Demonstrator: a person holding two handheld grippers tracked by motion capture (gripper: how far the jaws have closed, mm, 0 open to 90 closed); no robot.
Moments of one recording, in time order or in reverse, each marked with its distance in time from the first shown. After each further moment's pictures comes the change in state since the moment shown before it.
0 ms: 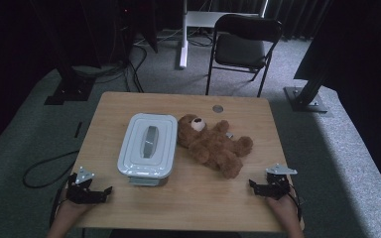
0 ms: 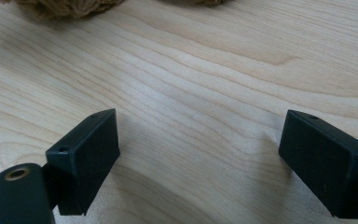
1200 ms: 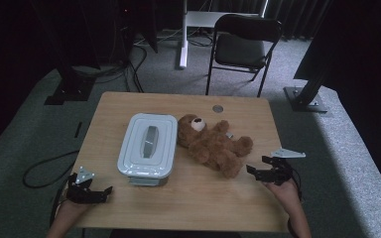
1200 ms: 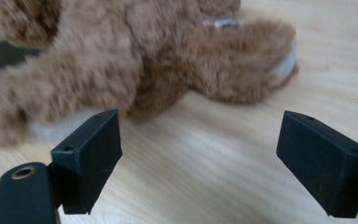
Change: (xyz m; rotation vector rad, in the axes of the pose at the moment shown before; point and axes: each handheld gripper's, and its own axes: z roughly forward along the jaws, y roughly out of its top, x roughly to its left) left arm -0.001 0.000 0.000 -0.001 0.002 -0.006; right arm -0.003 0.061 -0.028 -0.105 0.198 0.050
